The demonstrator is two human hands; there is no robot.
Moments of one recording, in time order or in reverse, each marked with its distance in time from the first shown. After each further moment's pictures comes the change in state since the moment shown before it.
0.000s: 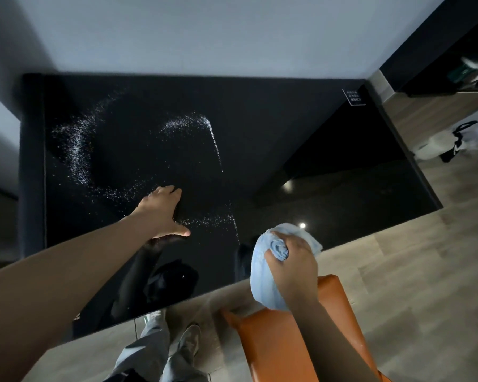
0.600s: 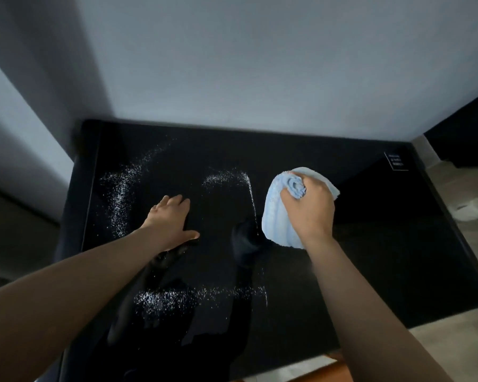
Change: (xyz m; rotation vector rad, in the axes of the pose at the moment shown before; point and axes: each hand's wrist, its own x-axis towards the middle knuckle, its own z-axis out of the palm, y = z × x) left_hand 0.049 -0.064 -0.076 -0.083 0.162 -0.107; right_hand 0.206 -0.164 -0.020 0.017 0.257 -0.253
